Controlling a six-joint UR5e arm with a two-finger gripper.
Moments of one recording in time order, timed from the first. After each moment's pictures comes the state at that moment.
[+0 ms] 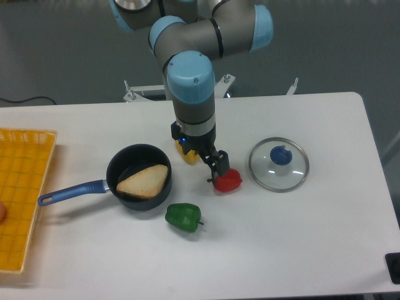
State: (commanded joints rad) arm 2.39 -1.79 -1.65 -1.20 1.59 1.09
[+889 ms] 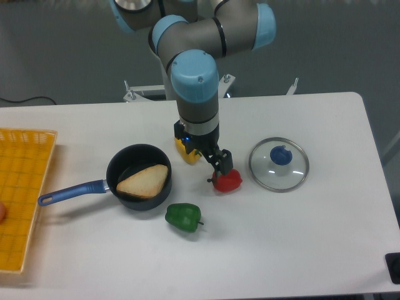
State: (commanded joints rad) arm 2.41 -1.79 -1.64 -1.20 1.59 1.11
